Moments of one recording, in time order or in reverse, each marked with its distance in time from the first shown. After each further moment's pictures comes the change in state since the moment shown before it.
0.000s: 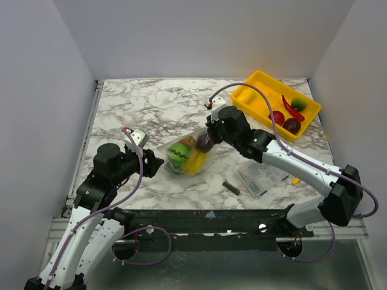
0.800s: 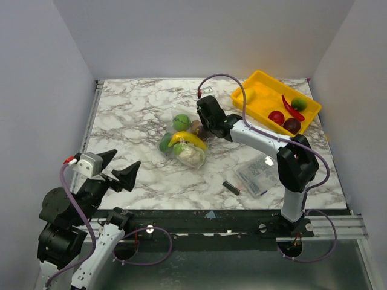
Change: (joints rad) left arm 0.000 -0.312 0.246 -0.150 -0.236 -0.021; right arm -0.090 0.462 0.264 0.021 0.232 0.047
